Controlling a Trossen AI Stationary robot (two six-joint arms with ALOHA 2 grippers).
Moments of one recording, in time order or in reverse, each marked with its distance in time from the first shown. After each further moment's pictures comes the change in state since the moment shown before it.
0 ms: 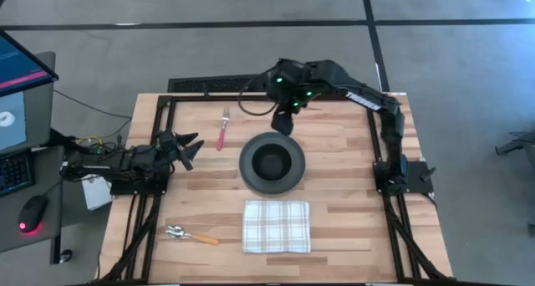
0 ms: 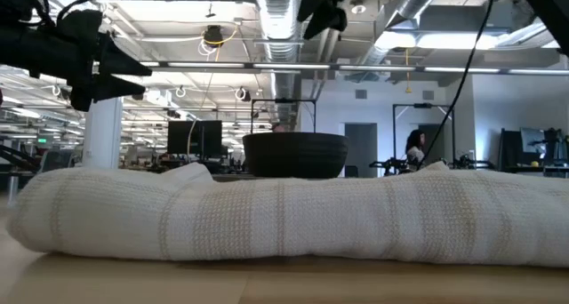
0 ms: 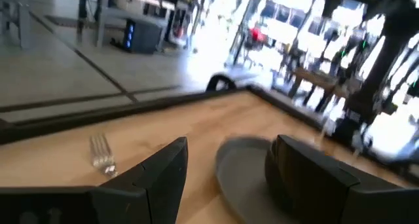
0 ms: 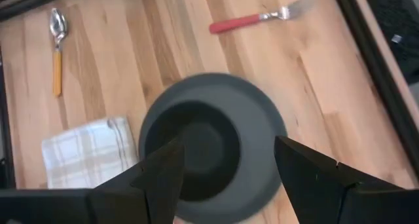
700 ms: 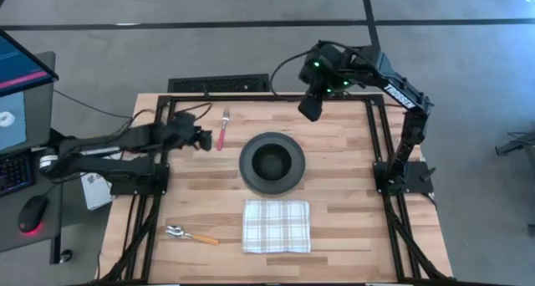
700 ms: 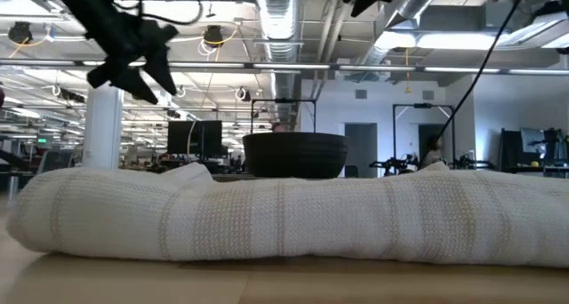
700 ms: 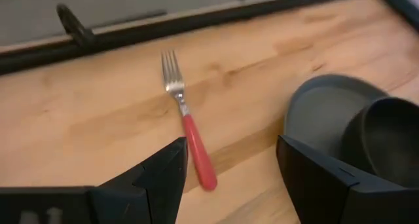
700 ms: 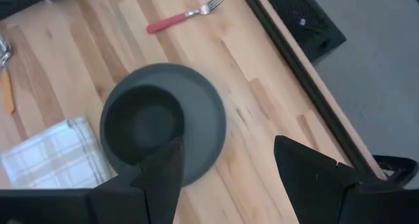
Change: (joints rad) left arm 0.327 0.817 0.572 -0.446 0.226 -0.304; right arm -0.056 -0.200 -0.001 -0.171 0.188 0.080
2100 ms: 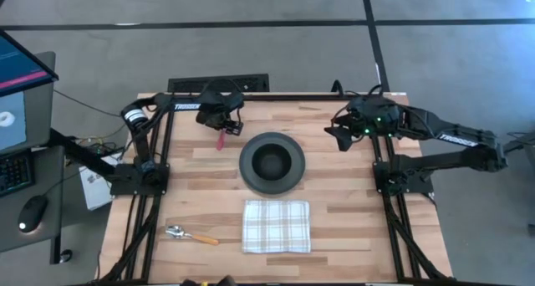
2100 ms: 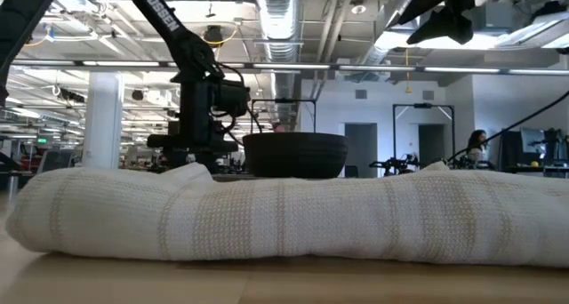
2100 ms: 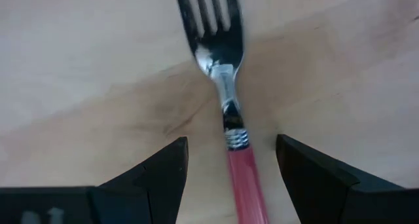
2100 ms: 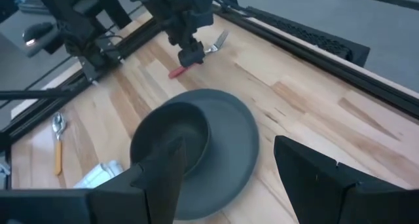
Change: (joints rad) left arm 0.365 1.040 0.498 -0.158 0.289 0.150; right arm 0.130 -0.918 -1.351 0.870 0.103 0.357
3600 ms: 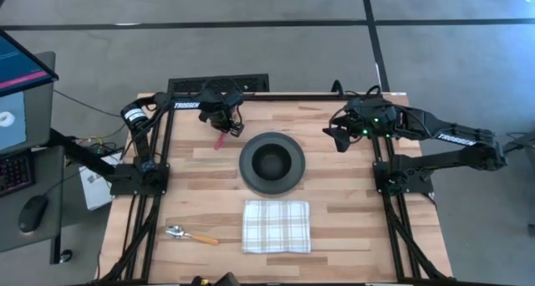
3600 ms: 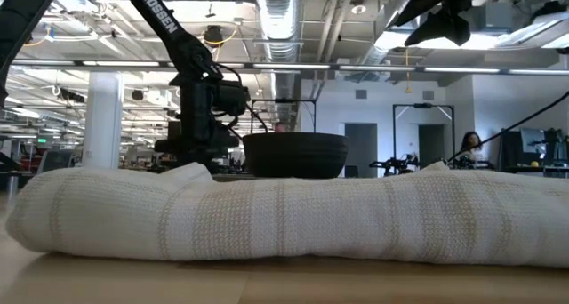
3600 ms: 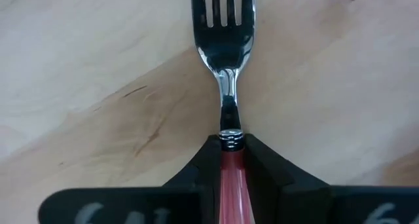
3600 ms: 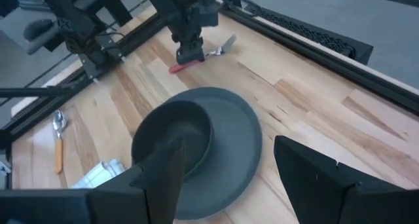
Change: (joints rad) left arm 0.013 0.018 -0.007 0.057 0.149 0.176; right arm 0.007 0.021 0.002 0.008 0.004 0.008
